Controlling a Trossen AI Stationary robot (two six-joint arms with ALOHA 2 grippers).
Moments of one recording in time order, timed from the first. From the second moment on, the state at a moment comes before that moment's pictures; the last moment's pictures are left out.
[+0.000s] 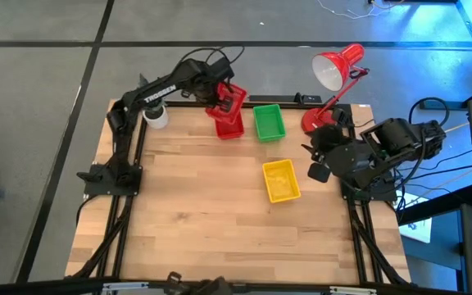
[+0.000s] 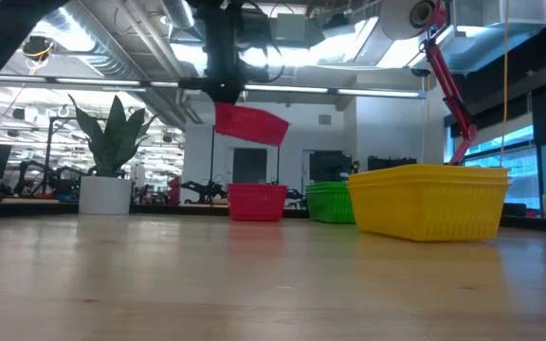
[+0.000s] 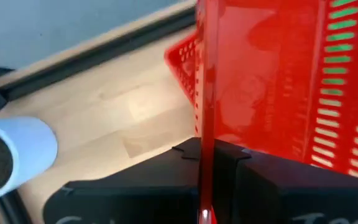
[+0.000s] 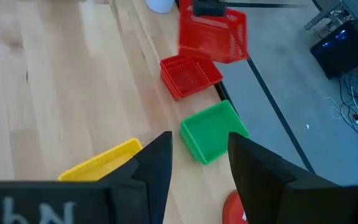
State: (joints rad) left arm 0.58 1.94 1.99 -1.29 -0.18 -0.63; right arm 0.40 1.40 1.91 -1.55 0.74 0.44
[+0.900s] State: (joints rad) left arm 0.54 1.60 1.16 -0.45 -0.14 -1.06; right arm 0.40 1.39 1.91 -1.56 0.74 0.44
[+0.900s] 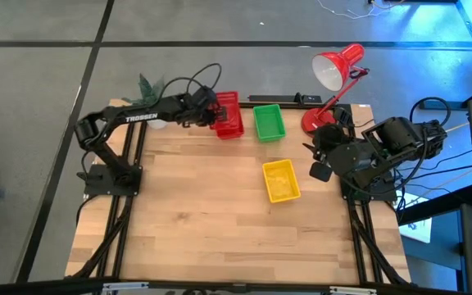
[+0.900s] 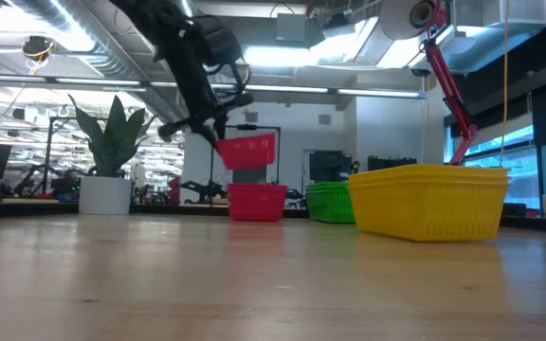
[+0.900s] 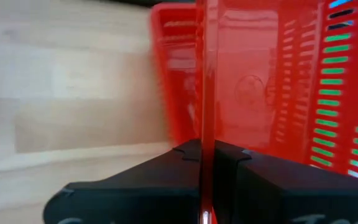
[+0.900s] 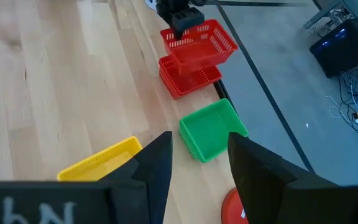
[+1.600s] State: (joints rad) left arm 0.55 1.67 1.12 -0.39 -0.14 -1.12; right arm 0.40 1.39 1.91 -1.56 0.74 0.43
